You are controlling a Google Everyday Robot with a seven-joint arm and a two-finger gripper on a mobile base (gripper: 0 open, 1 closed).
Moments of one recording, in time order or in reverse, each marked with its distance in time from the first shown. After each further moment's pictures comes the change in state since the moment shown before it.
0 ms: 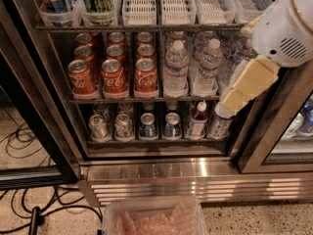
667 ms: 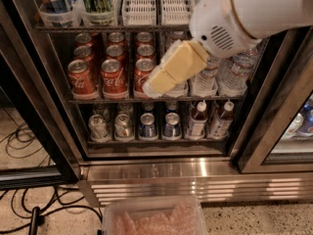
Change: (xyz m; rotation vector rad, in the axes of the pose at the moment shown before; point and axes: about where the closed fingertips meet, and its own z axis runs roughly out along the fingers) arm -0.113 0.022 0.014 0.053 -0.287 0.047
